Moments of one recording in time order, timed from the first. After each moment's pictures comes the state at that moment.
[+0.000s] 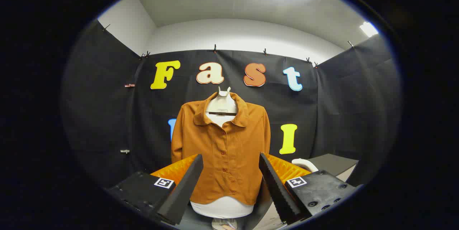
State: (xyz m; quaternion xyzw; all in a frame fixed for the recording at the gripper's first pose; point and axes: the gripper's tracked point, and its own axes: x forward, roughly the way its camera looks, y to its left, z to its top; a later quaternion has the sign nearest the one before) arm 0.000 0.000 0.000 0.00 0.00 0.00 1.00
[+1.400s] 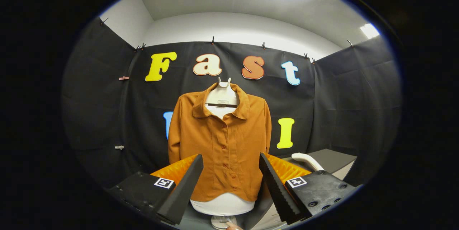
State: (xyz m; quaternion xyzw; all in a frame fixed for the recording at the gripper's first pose) arm 0.014 0.030 -0.021 -0.01 0.03 -0.03 1.00
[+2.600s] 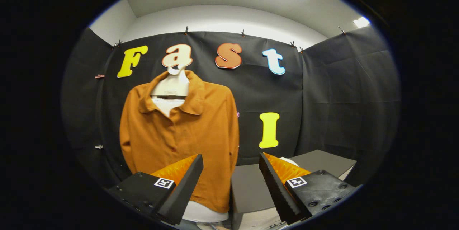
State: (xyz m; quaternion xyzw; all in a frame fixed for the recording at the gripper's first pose) arm 0.135 -0.146 -0.056 0.00 0.06 -0.08 1.00
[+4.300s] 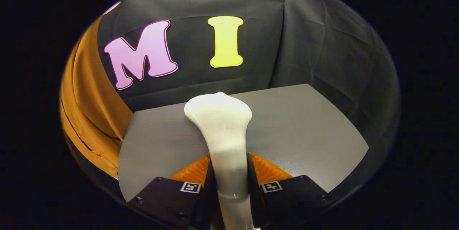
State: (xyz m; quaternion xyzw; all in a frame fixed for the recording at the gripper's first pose) arm 0.226 -0.374 -0.286 0.06 0.41 -0.14 0.90
